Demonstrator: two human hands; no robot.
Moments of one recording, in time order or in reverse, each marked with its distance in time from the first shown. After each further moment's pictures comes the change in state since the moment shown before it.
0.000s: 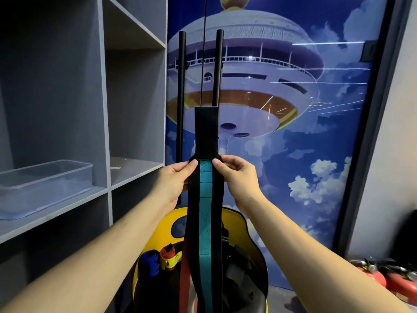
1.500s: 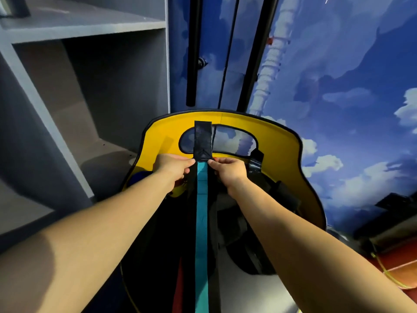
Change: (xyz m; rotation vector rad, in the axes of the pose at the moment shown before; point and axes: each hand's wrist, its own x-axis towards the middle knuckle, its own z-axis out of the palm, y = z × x) left_hand 0.180 -0.419 -0.117 0.454 0.398 -0.643; right_hand 0.083 0.473 0.027 -0.221 0.039 0.781
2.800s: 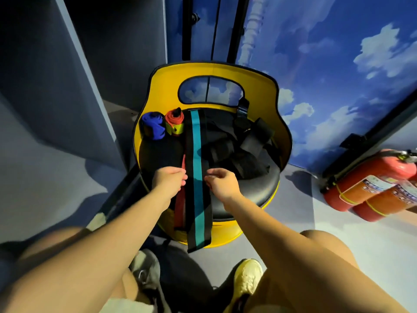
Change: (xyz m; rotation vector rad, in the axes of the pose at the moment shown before) left_hand -0.194 -0.161 -0.061 -0.012 -0.088 -0.095; right_hand -0.232 0.130 -0.044 -0.222 -0.040 0.048
